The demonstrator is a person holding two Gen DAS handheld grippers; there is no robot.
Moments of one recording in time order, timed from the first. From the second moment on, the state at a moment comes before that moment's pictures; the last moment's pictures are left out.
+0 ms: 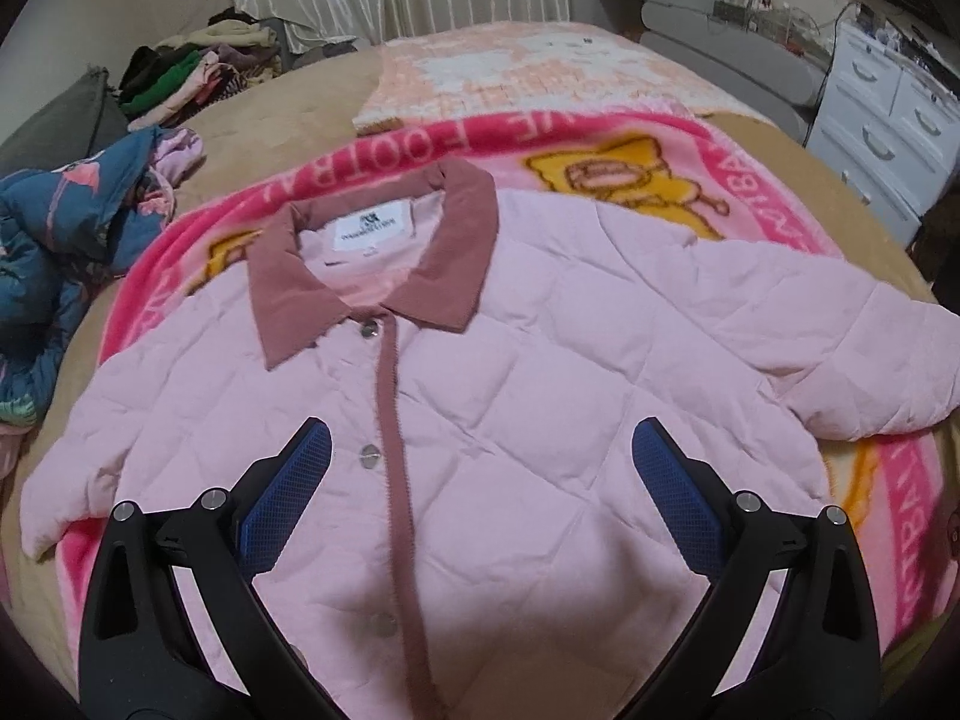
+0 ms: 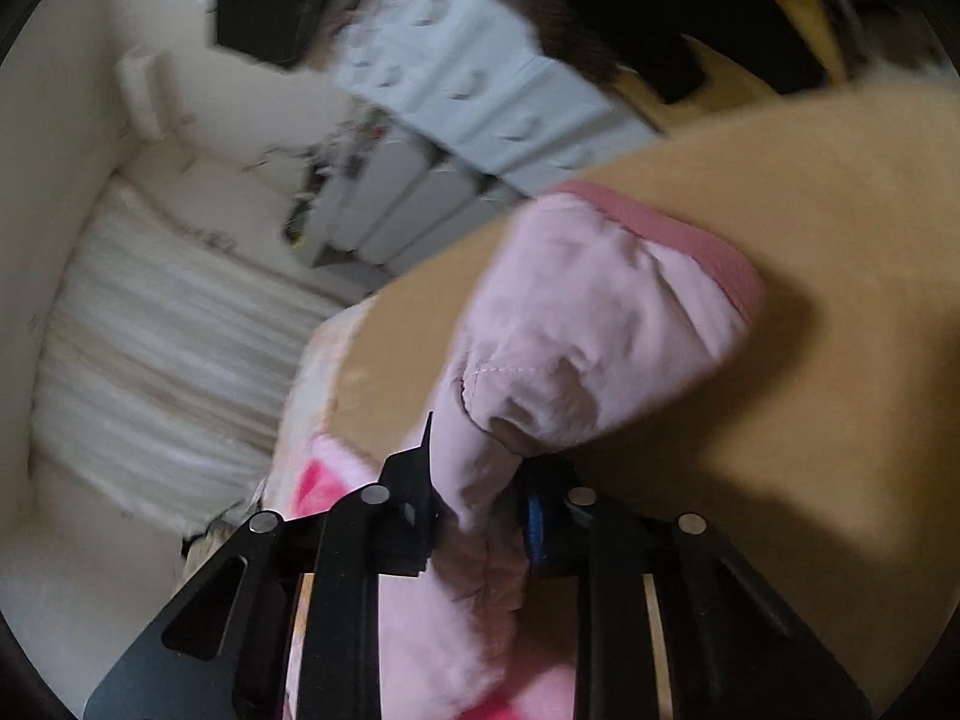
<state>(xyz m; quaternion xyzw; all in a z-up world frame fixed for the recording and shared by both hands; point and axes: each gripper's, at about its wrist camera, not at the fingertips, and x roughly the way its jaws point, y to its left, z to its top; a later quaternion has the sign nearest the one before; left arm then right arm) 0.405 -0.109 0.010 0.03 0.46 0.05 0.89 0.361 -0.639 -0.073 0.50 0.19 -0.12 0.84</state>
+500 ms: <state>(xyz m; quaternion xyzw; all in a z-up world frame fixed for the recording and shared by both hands) 0.373 -0.040 0.068 -0.01 0.41 0.05 0.91 0.343 -0.493 0.090 0.29 0.16 0.03 0.95</state>
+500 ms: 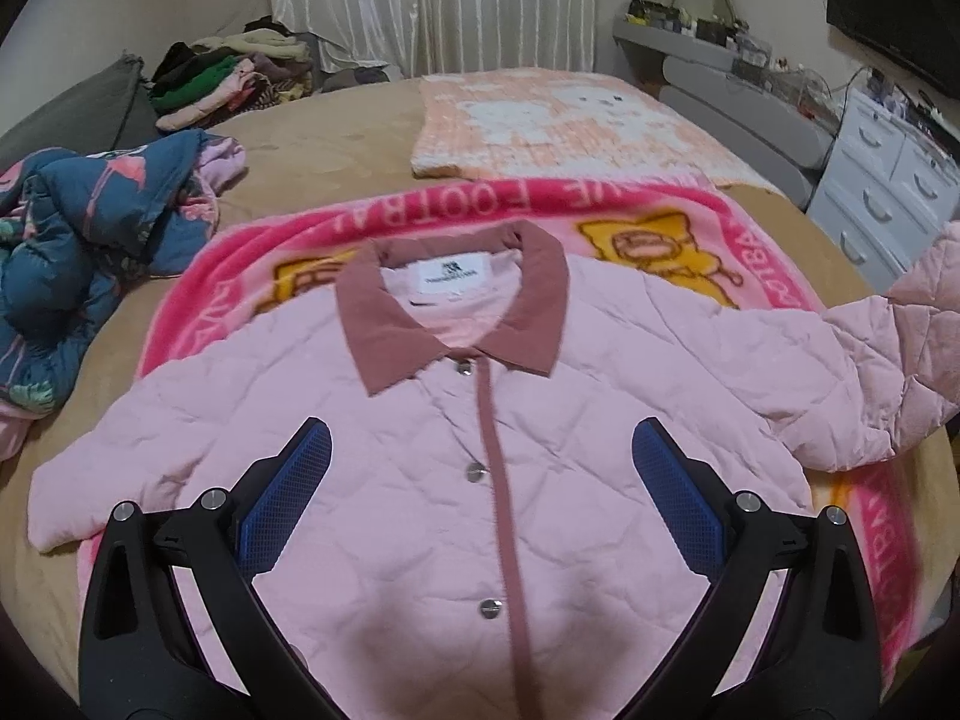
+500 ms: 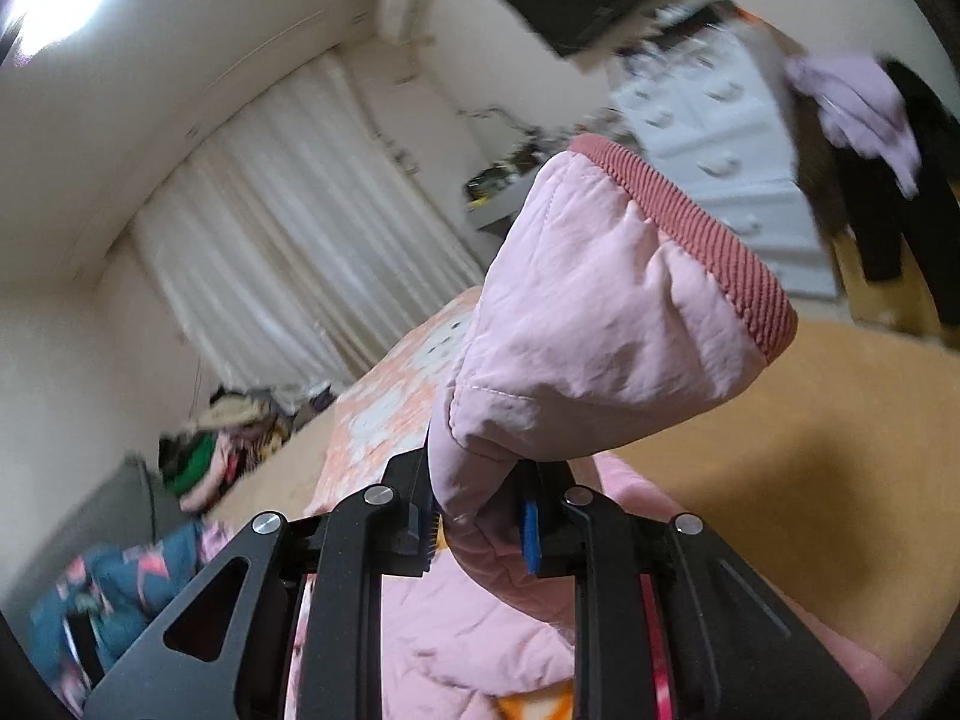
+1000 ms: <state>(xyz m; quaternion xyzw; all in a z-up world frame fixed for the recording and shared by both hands) 0.354 0.031 0.102 -0.05 0.38 0.06 0.92 0.357 -0.350 0.170 0.18 0.15 0.12 0.96</state>
